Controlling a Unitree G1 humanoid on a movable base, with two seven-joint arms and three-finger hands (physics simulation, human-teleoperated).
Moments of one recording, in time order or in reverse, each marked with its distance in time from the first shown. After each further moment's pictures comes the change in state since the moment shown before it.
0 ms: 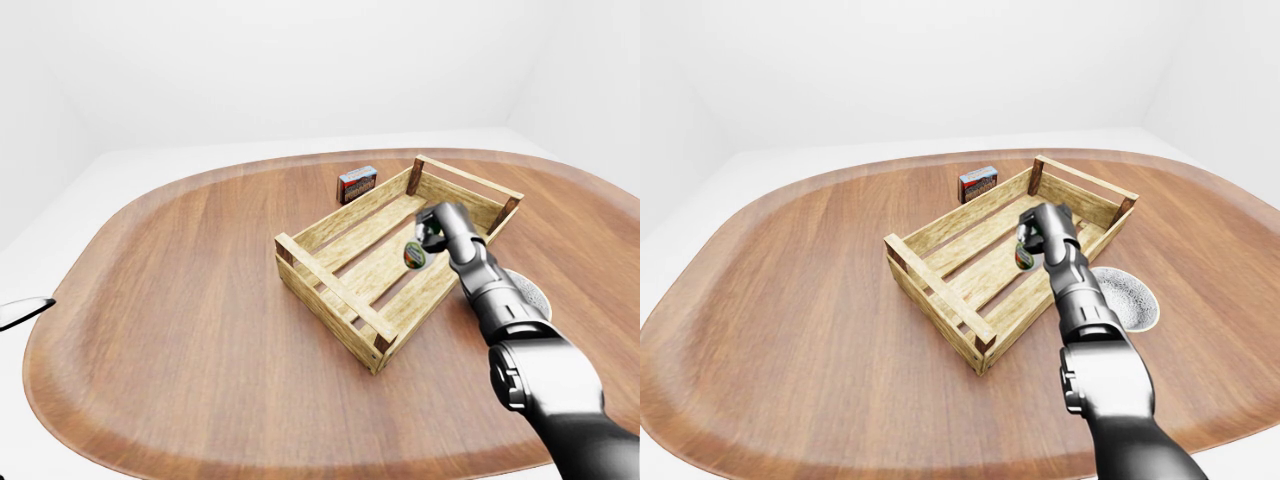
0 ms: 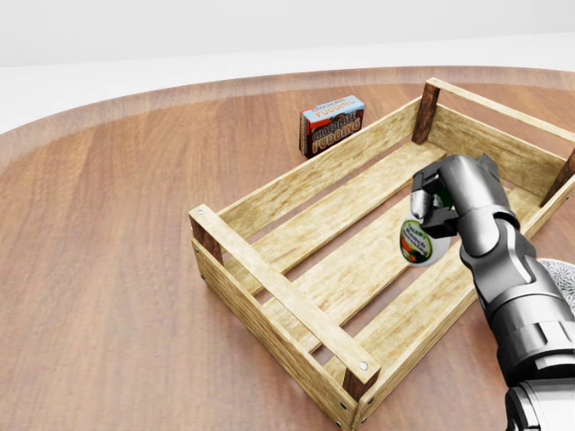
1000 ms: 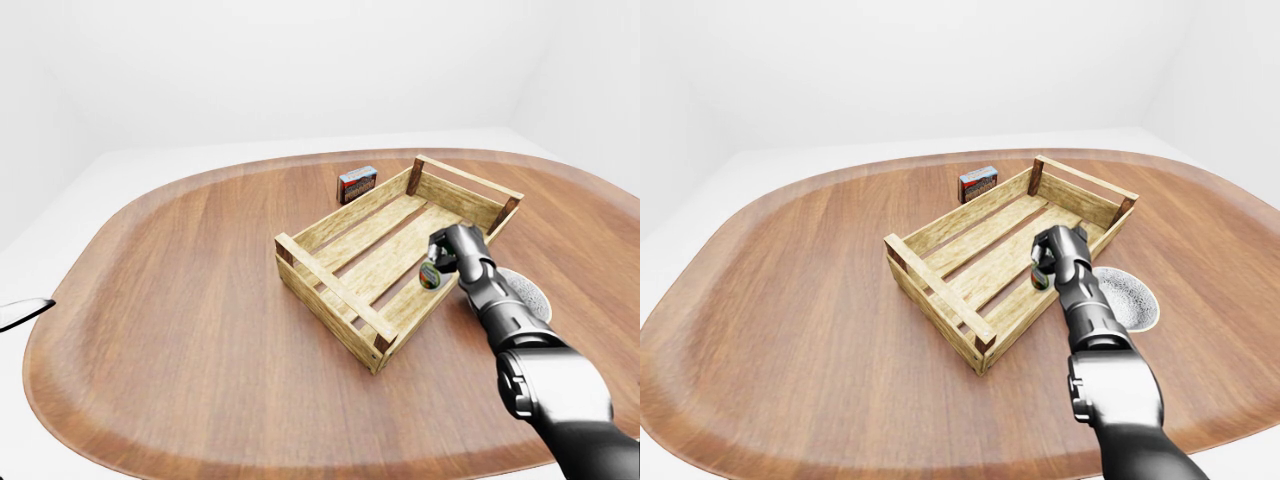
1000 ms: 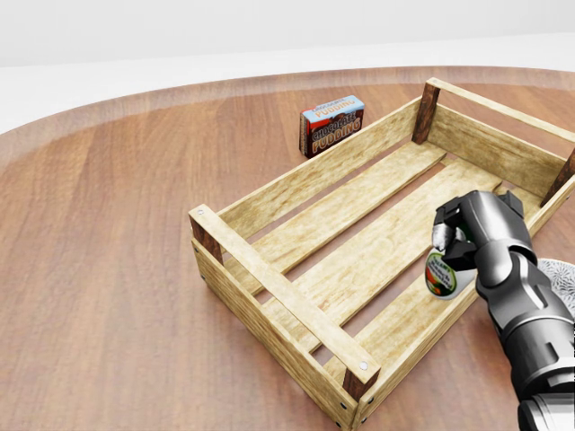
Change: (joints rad) left arm 0.002 -0.002 0.002 -0.004 -0.002 0.000 -0.003; right arm 0.056 -0.031 -0.010 0.098 -0.038 0.000 -0.069
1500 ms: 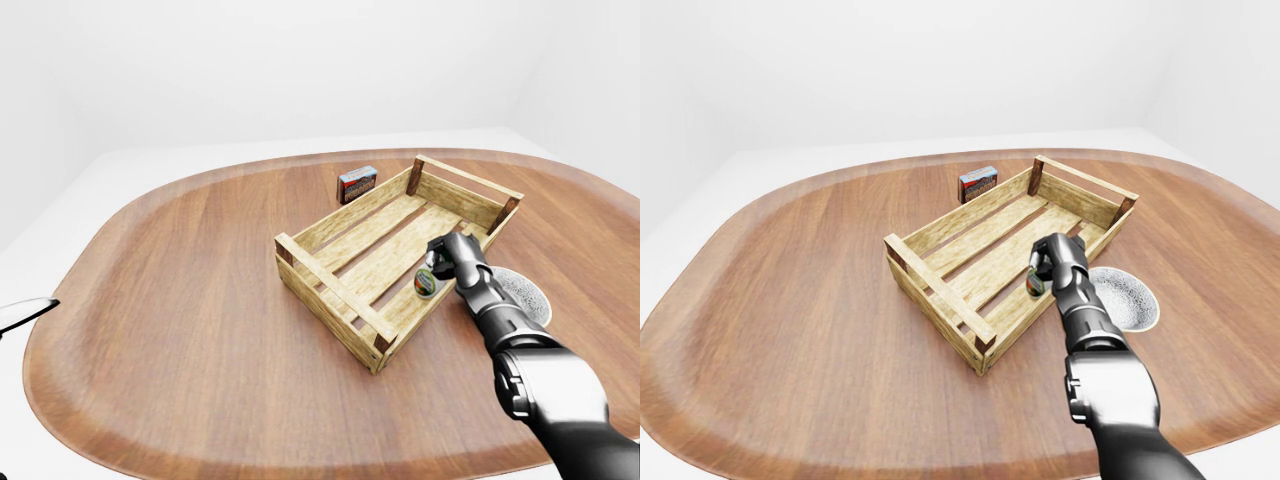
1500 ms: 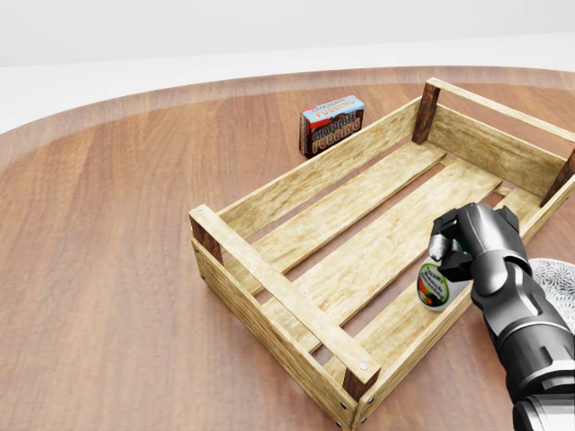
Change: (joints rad) left arm 0.000 -0.004 -0.008 0.003 0.009 0.000 -0.001; right arm 0.003 0.018 -0.012 0.054 0.015 0.000 -0.013
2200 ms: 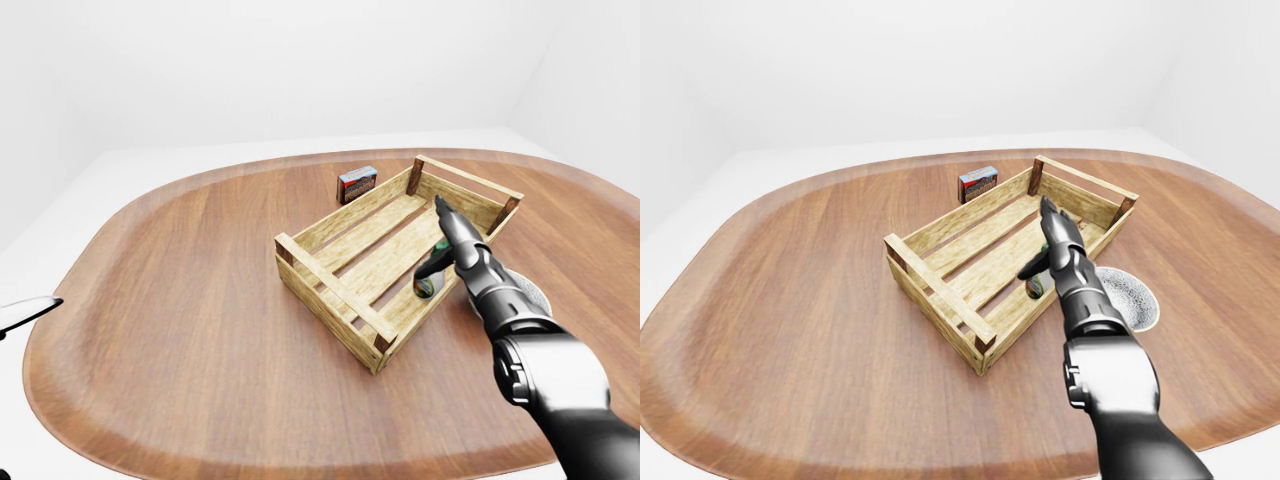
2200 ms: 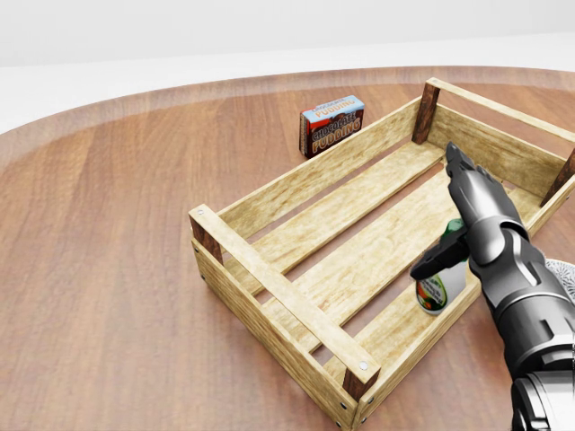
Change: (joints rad) left arm -0.004 -0.002 -0.009 -0.006 0.007 0.000 0.001; right arm -0.075 -0.004 0.011 -0.016 -0.043 0.000 0.067
